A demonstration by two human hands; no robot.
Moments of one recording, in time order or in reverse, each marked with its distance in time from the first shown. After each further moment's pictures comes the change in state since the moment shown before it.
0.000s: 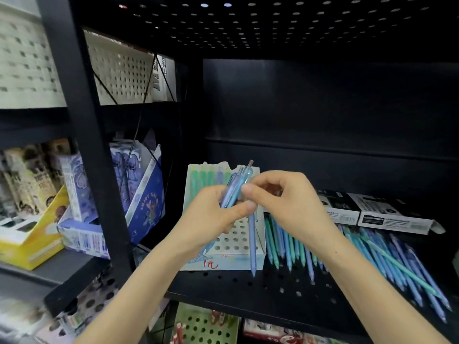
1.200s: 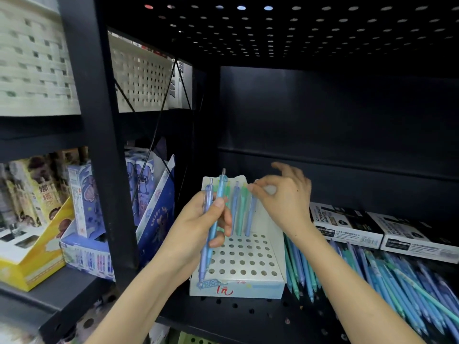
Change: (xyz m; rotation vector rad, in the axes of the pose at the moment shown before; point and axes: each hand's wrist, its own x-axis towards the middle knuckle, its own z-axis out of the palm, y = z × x) left_hand 0.009 -0.034 -0.033 -0.498 0.134 -0.009; right_hand 0.080 0.061 0.051 -0.477 0.265 -0.003
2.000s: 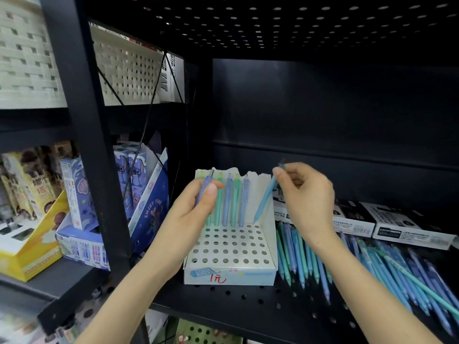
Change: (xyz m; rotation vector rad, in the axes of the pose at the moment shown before) left_hand -0.017 0.010 0.006 0.448 0.093 0.160; right_hand -0.027 0.001 -0.046 0.328 0.198 0.116
